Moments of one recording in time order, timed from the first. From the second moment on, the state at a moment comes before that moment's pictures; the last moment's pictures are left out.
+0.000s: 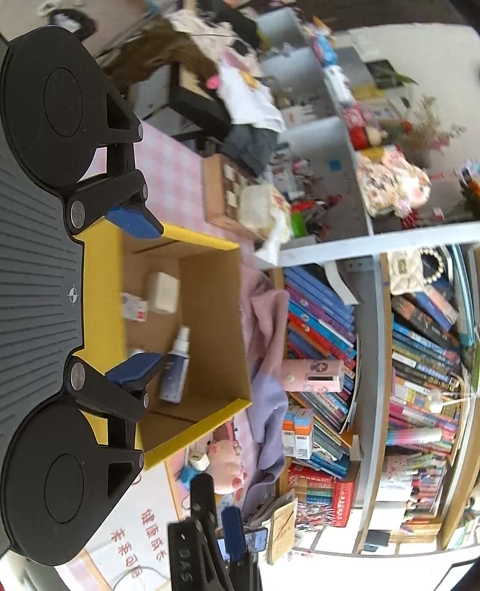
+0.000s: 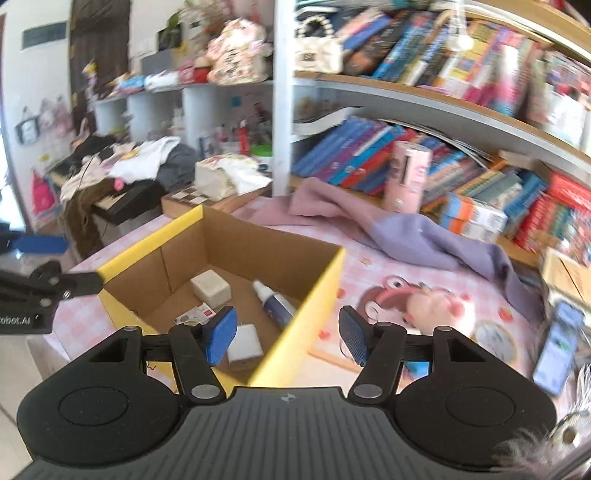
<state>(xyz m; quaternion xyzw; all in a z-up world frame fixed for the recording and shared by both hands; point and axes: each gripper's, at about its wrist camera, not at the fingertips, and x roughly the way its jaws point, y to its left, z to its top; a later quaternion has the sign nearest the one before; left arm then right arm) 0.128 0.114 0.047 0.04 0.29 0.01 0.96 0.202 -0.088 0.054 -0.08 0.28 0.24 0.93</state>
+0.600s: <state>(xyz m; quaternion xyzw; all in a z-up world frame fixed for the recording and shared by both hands) 0.034 0.083 0.015 0.00 0.31 0.04 0.95 0.076 -0.102 0.024 -0.09 0.25 0.20 0.94</state>
